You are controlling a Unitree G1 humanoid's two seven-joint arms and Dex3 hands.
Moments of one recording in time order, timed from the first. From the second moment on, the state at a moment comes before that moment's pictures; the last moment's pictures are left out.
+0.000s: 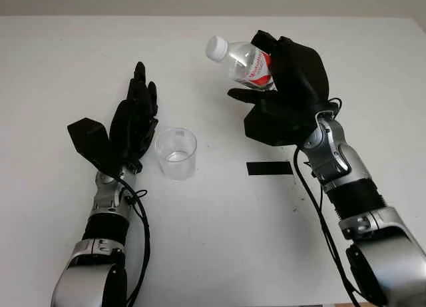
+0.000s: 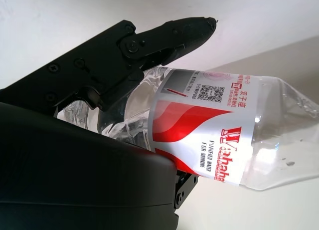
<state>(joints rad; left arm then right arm) -0.64 0.11 0.22 0.74 -0.26 -0.29 -0.35 -0.84 -0.38 0.28 0.58 -0.79 -0.14 -0.36</state>
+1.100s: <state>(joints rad) -0.64 0.11 0.22 0.73 -0.26 -0.30 -0.33 -1.02 -0.44 0.53 0.85 -1.03 -0.33 -0.79</state>
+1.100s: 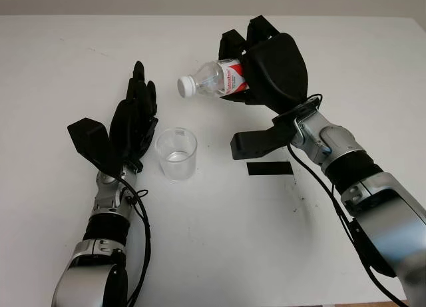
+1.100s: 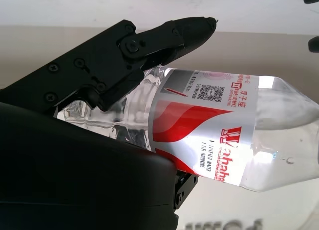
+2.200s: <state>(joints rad) -0.64 0.10 0.21 0.72 -0.25 -0.29 -0.29 -1.11 -0.47 0.68 0.93 -1.19 -0.35 -1.04</state>
